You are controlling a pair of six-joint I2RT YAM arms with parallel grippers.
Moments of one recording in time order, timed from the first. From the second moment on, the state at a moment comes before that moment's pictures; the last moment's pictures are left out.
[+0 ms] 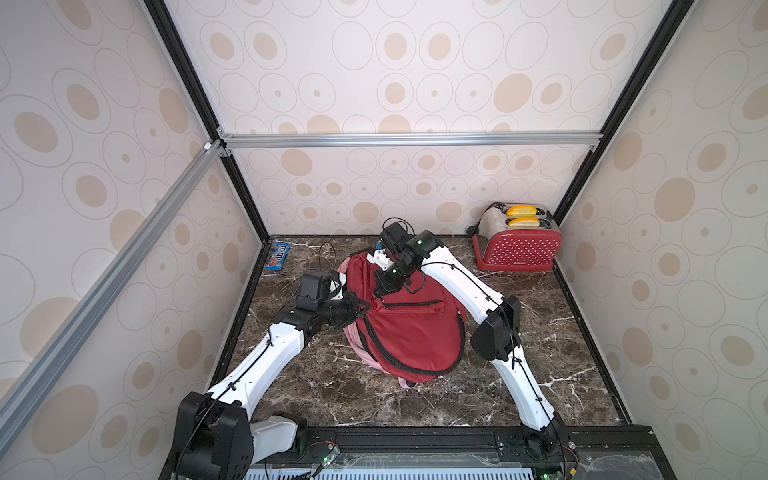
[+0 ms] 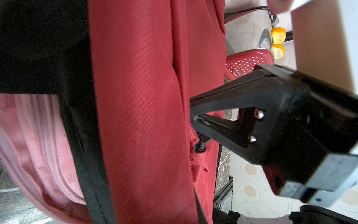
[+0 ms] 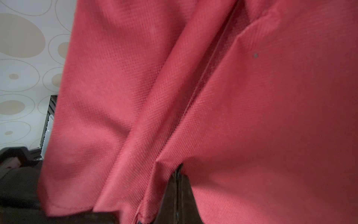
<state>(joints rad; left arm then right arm) -0.28 1.22 0.85 -0.35 0.53 -0.80 0.83 2.38 2.52 -1.28 -0.39 0.21</state>
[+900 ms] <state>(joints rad) -0.29 1.22 0.80 -0.33 0.51 -0.79 0.78 2.10 2.05 -1.07 -0.31 0.23</state>
